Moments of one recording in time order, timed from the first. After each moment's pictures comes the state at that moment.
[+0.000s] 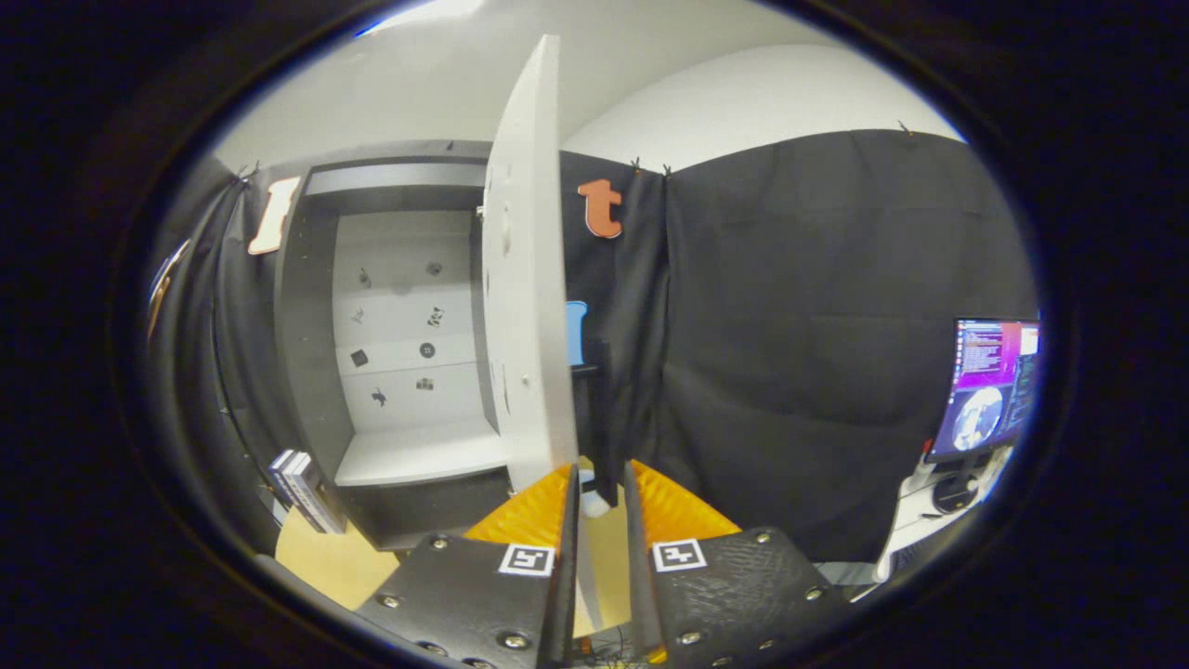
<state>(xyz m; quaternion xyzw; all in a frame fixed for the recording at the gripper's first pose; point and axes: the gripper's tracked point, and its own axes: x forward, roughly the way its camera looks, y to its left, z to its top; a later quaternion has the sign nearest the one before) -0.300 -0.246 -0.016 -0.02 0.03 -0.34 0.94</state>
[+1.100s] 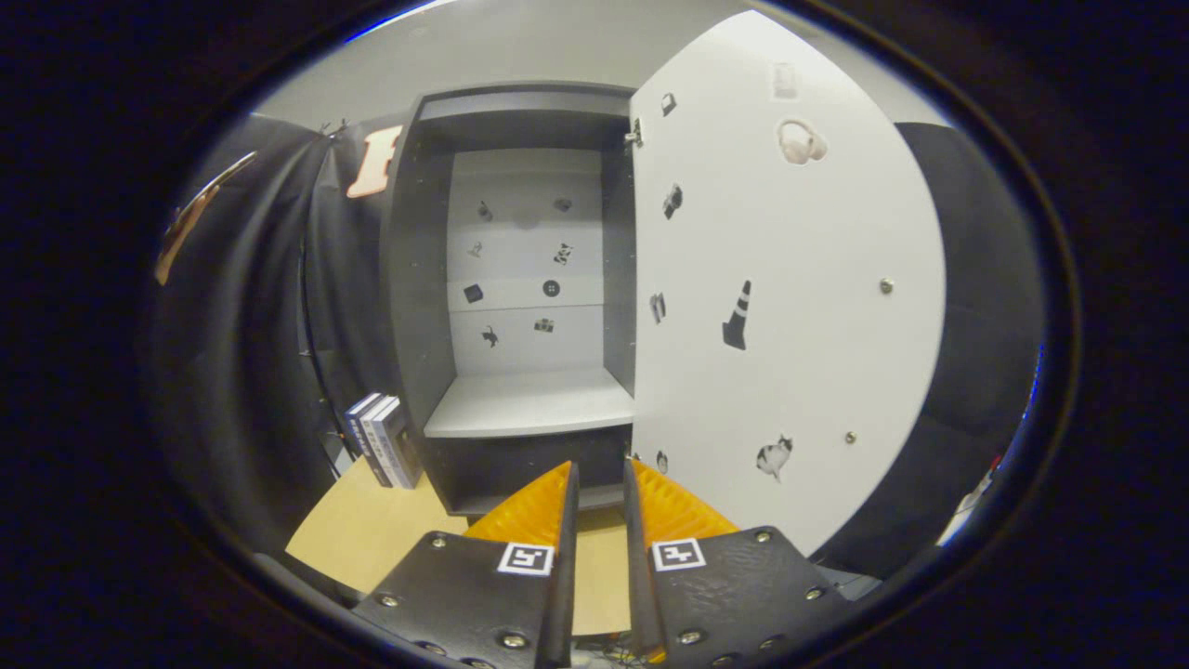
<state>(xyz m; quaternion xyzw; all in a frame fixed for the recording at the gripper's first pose) -0.189 -0.152 -0.096 -0.03 0.12 -0.15 0.98</state>
